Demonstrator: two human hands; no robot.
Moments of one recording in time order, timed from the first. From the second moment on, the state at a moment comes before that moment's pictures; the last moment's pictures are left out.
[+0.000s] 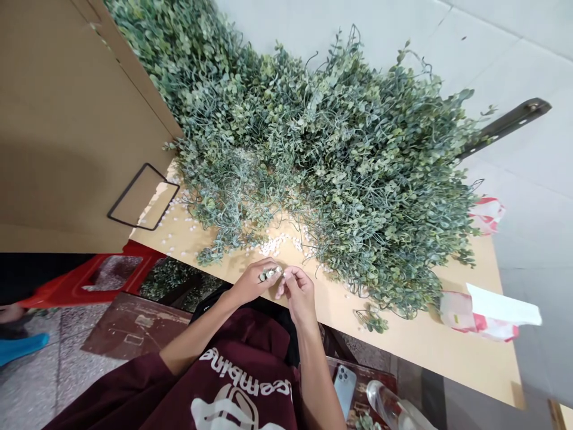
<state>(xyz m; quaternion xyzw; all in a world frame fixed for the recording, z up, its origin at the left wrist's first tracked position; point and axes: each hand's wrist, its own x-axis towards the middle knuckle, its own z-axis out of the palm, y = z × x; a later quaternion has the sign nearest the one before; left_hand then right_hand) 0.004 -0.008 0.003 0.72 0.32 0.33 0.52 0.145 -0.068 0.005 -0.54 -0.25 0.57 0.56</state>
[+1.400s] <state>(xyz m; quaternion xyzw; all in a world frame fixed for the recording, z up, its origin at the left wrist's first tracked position) -0.001 -0.009 0.004 0.68 0.34 0.34 0.56 0.143 -0.077 0.020 -0.63 -0.51 0.34 0.46</state>
